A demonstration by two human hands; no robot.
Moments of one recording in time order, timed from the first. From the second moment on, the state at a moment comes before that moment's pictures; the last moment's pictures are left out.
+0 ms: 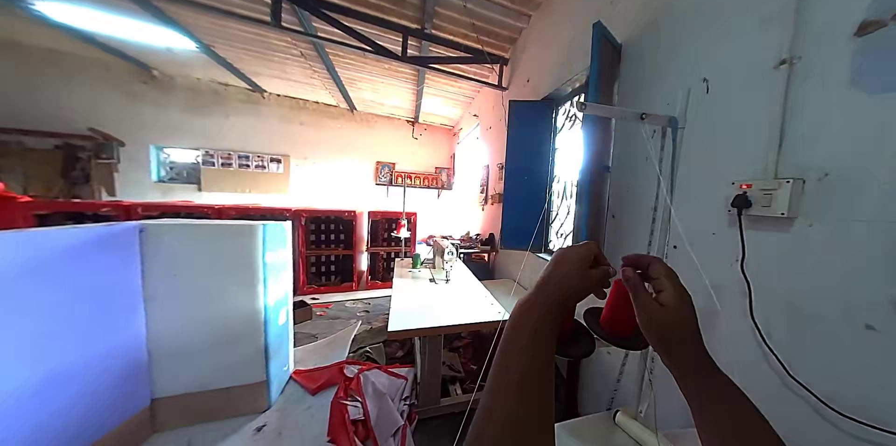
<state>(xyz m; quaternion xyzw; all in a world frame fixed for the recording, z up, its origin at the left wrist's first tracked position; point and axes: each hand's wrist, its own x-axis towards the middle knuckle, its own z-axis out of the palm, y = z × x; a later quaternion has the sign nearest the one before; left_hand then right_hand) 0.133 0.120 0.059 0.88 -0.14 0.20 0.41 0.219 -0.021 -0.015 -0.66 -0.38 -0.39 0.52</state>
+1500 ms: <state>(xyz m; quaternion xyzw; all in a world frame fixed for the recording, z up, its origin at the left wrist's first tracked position) 0.139 0.129 0.049 0.90 -0.21 0.23 0.31 0.193 -0.018 0.001 -0.69 -0.29 -0.09 0.66</state>
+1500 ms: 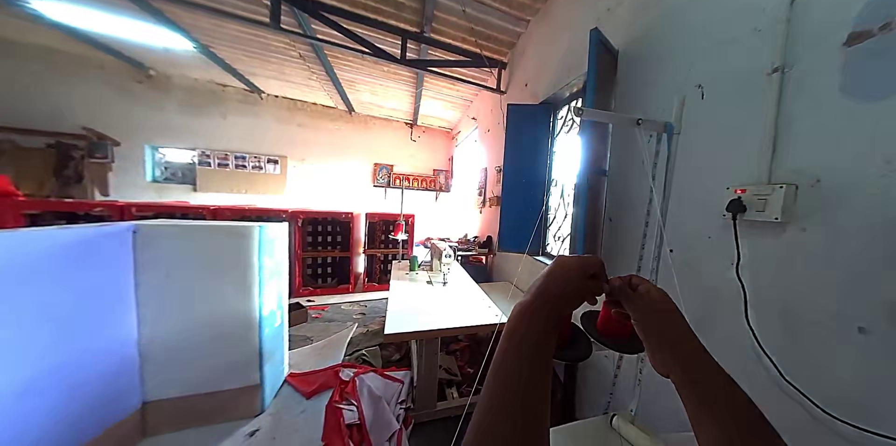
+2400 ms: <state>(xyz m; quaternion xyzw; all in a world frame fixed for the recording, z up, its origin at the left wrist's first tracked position) 0.131 0.124 0.049 0.82 -0.15 0.22 0.51 0.213 -0.013 -0.016 -0.61 -0.42 -0.49 0.46</state>
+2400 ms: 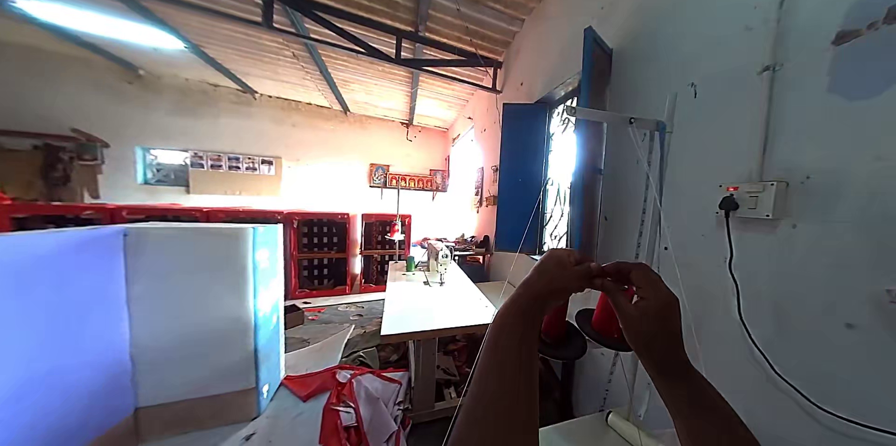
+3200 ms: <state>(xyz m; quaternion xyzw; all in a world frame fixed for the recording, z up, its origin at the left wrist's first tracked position) 0.138 0.118 0.055 0.80 -0.15 0.18 0.55 0.208 -0.007 -0.015 -0.65 -0.33 -0.57 0.39</state>
